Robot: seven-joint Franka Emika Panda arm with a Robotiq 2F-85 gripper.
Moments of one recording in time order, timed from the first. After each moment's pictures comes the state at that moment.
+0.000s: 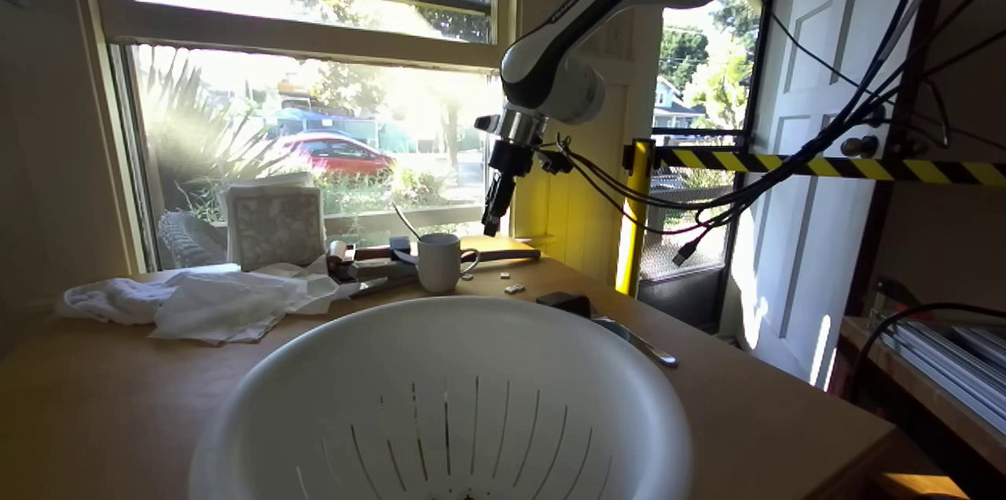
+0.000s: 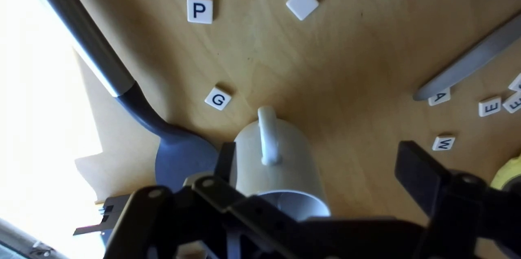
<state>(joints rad) -0.45 0.72 0.04 -1.59 0.31 2.50 -0.96</state>
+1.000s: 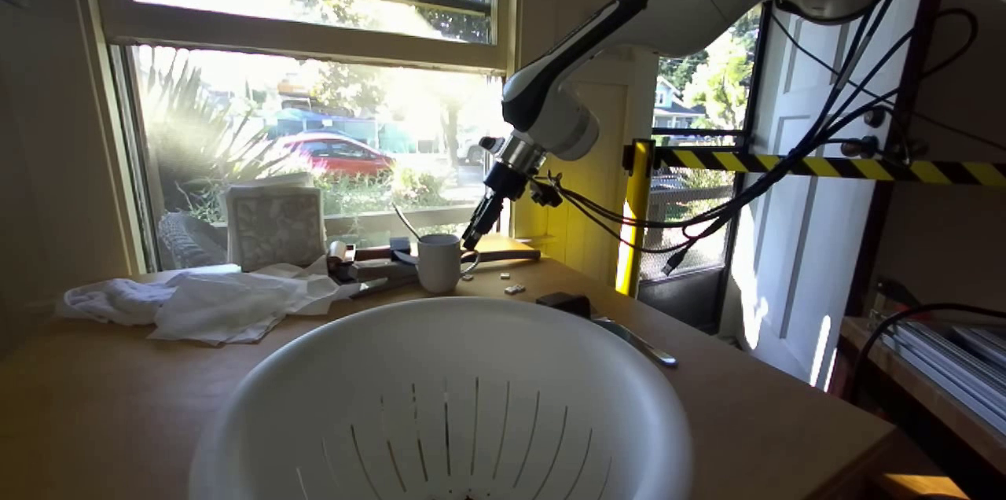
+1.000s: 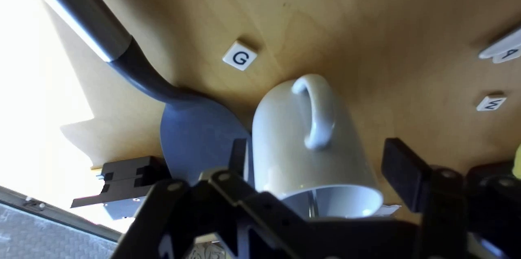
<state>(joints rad) -0.67 0.90 0.29 -1.47 0.44 2.63 -1.21</state>
